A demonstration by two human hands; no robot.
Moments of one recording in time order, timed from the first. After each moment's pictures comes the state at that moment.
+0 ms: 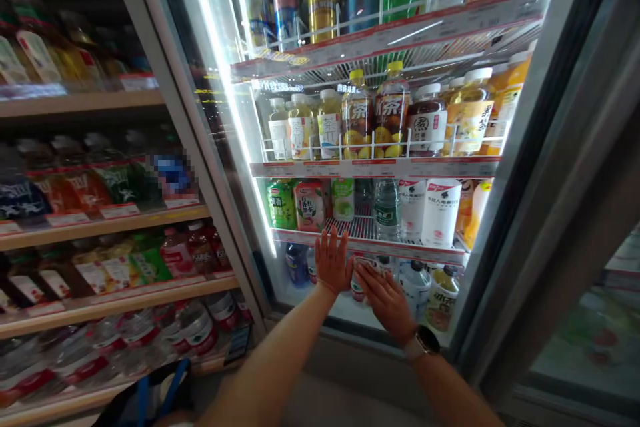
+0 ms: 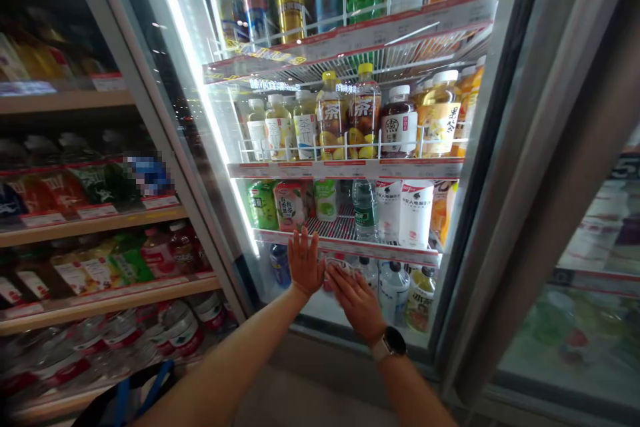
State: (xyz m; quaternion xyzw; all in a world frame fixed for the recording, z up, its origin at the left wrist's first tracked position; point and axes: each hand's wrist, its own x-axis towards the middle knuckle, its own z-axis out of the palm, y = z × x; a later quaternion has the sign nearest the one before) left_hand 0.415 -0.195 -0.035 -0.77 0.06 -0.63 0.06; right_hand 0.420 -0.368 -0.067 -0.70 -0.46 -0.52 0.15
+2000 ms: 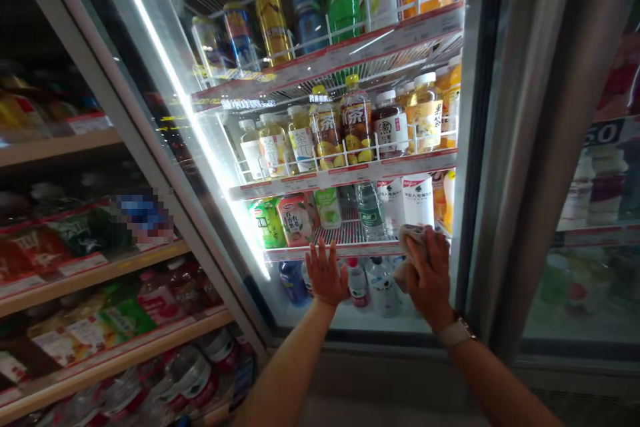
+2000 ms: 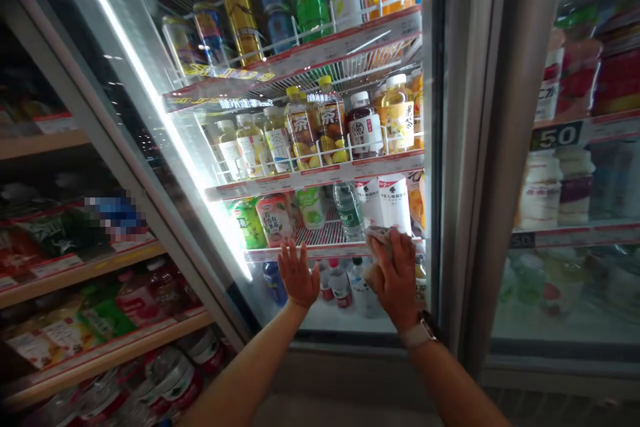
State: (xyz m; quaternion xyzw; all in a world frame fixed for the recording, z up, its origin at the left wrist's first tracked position) left_hand 0.419 -0.193 -0.036 -0.76 0.07 -0.64 0.05; right_hand 0.436 -0.421 -0.025 -0.73 -0.23 -0.59 0.28
